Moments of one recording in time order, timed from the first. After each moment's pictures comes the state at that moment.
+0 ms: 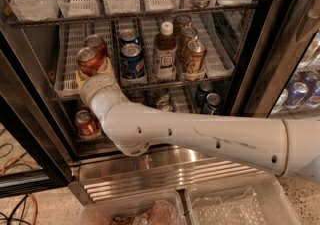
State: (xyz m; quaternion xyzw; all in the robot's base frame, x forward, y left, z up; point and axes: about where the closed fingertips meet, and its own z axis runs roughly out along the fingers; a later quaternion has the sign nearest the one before) arm 0.619 0.203 0.854 -0.25 0.68 0.15 0.68
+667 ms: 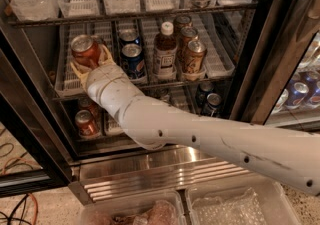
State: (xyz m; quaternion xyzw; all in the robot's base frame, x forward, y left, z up) arm 0.593 0.189 0.907 -0.29 0.62 0.18 0.71
